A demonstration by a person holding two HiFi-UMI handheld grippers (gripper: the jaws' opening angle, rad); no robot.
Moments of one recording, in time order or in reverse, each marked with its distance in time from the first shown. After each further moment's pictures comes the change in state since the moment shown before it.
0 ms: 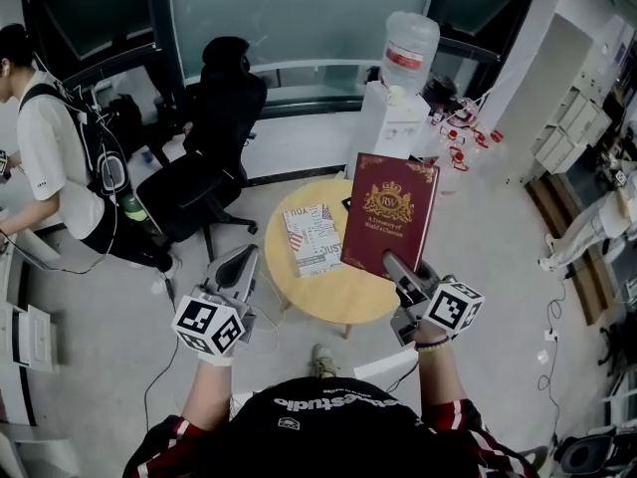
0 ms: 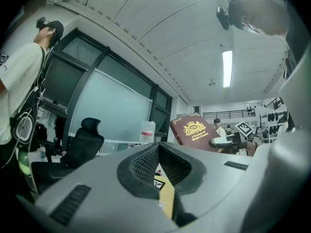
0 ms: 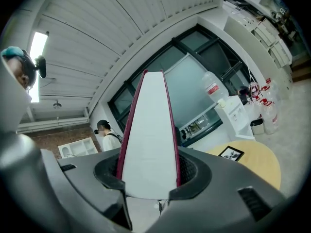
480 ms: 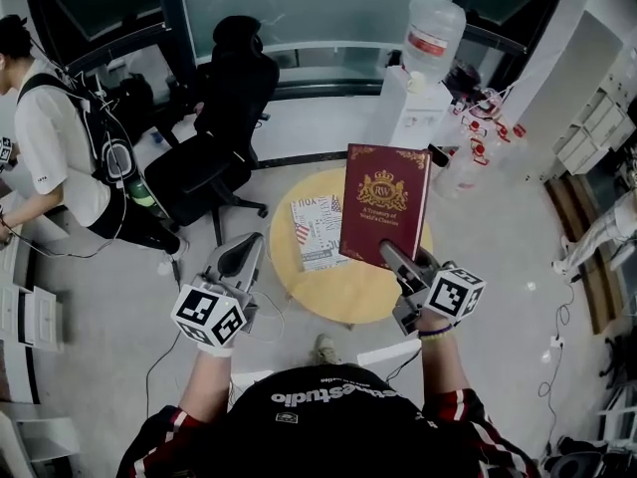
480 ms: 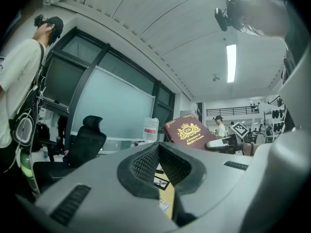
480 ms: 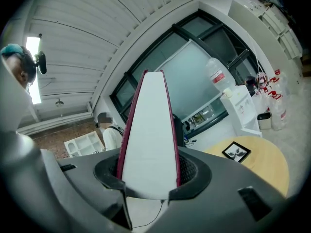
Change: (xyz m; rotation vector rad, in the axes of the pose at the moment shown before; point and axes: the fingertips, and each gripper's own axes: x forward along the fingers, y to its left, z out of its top) left arm 0.037 -0.004 -0.019 0.019 0.029 0.045; right arm 0.036 -0.050 -0.008 0.011 0.111 0.078
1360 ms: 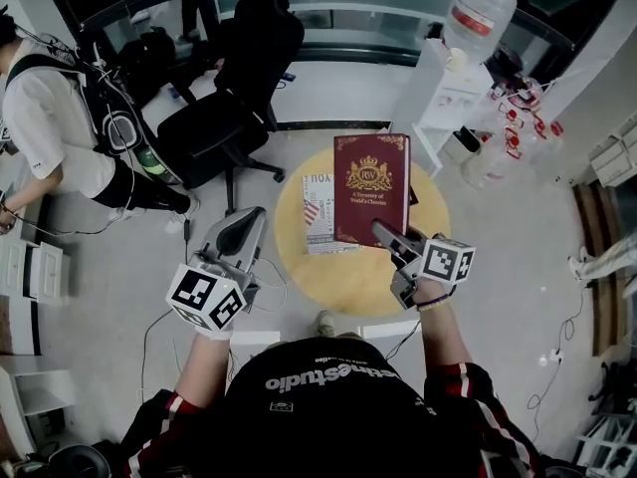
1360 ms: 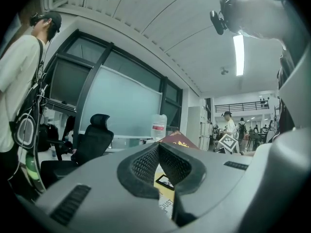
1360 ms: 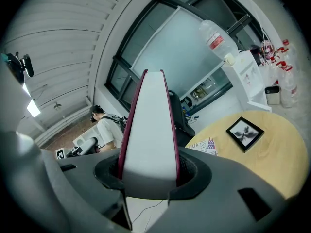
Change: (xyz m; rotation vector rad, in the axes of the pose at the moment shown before) left arm 0.046 0.036 -0.018 0.003 0.034 0.100; right arm 0.099 -0.093 -0.048 0.129 0.262 0.065
